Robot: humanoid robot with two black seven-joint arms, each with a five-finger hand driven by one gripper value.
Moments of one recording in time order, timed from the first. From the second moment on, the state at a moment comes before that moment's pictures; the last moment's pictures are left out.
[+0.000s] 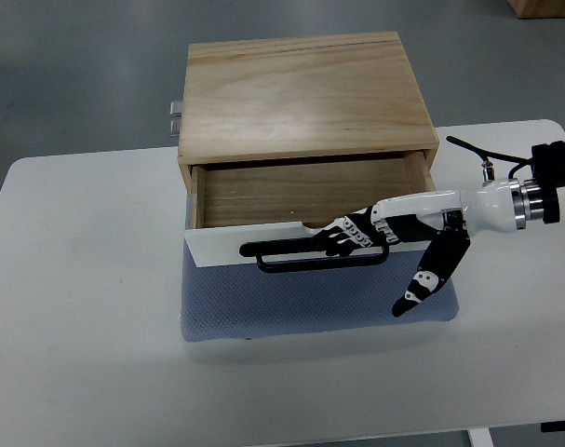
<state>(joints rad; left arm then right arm) 0.00 0.00 0.14 -0.13 0.10 -0.07 -0.04 1.22 -0.93 -0.03 1.62 -0.64 0.59 0.34</state>
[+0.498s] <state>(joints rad) 0.00 0.00 0.14 -0.13 0.10 -0.07 -0.04 1.22 -1.16 0.16 1.59 -0.33 0.61 0.34</state>
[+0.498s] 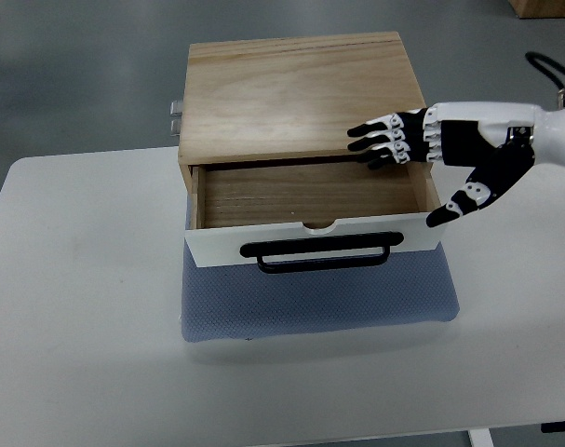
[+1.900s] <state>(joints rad) 0.00 0.00 0.14 -0.13 0.10 -0.07 -0.04 0.92 -0.50 0.21 0.50 0.64 0.52 0.06</state>
